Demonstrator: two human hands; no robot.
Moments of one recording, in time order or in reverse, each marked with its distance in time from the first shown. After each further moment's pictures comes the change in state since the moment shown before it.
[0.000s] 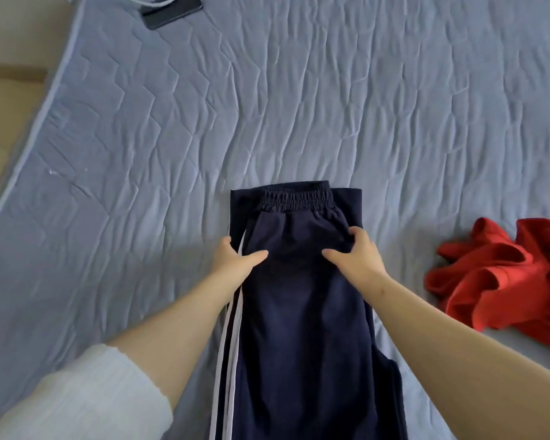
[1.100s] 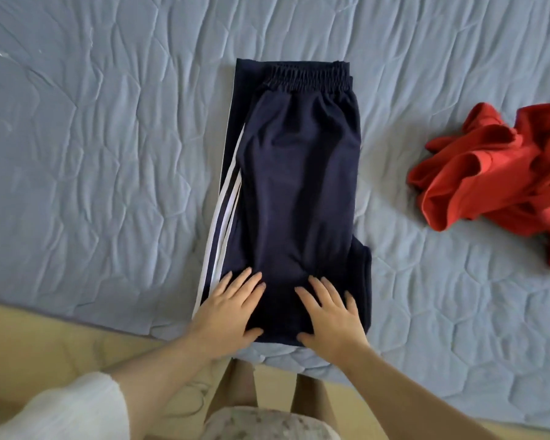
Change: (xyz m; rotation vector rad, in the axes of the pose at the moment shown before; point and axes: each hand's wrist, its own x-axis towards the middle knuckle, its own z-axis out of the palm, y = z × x) left_hand -0.147 -0.182 0.039 1.350 -0.242 0.886; right_hand -0.171 0.174 0.049 -0.934 -0.465 -0.316
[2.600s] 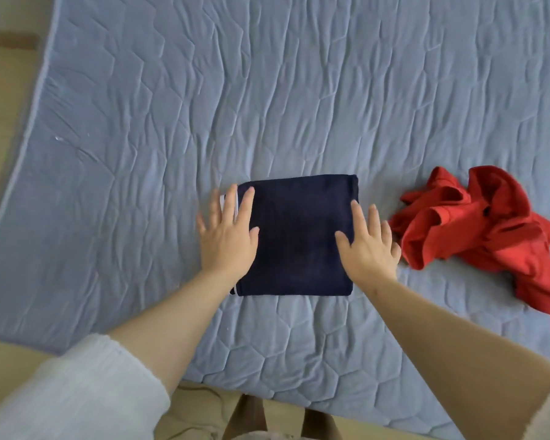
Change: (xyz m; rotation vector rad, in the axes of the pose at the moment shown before) left_hand 0.076 -0.060 -0.154 -0.222 0.379 -0.563; right_hand 0.027 0.022 -0.170 0.429 0.483 0.426
